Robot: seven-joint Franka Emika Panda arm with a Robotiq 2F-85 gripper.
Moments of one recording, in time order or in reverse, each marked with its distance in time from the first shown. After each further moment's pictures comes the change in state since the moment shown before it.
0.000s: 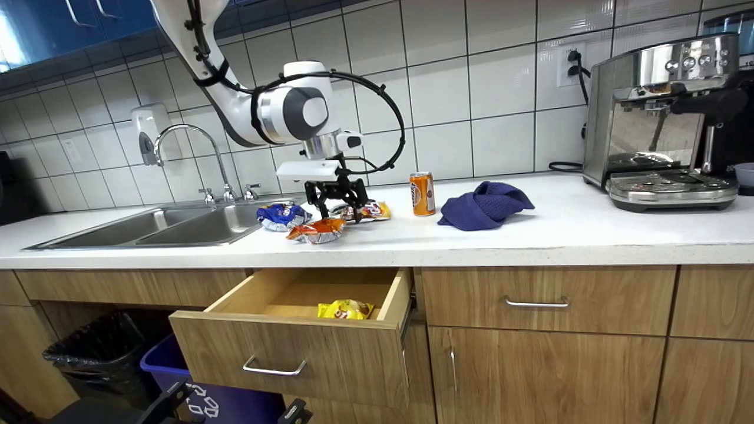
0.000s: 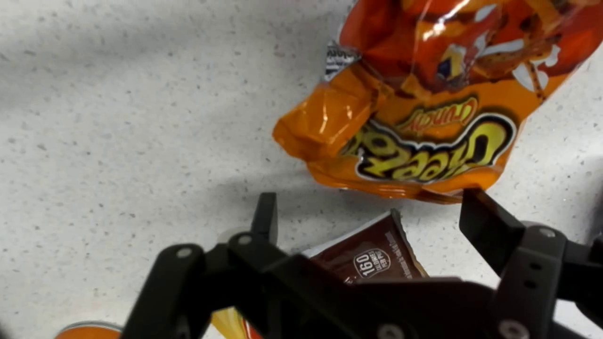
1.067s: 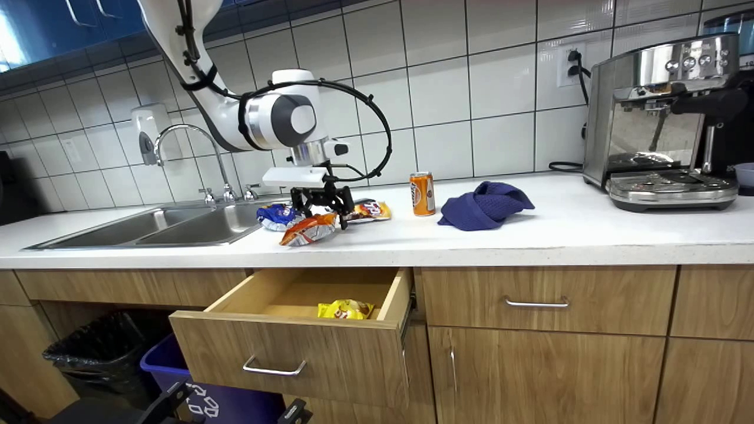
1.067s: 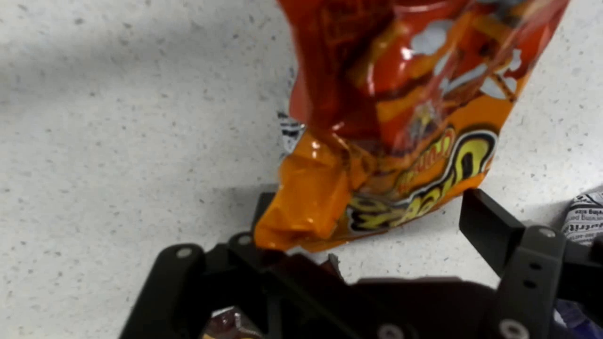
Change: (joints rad) arm 0.000 -0.001 0.051 -0.029 0.004 0.001 -0.006
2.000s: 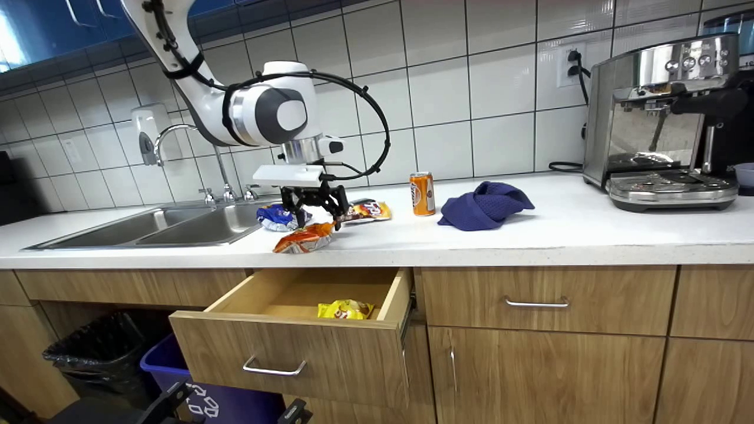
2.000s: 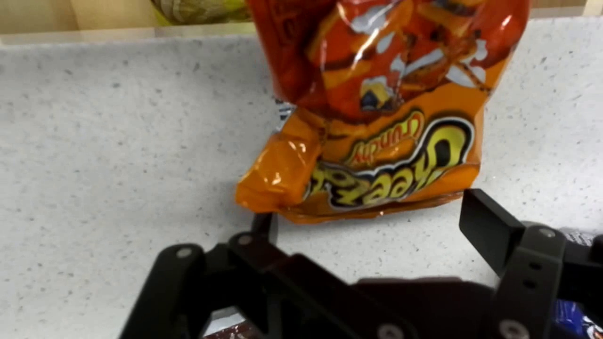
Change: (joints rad) arm -0.028 -0.096 0.028 -0.120 0.074 0.020 -0.137
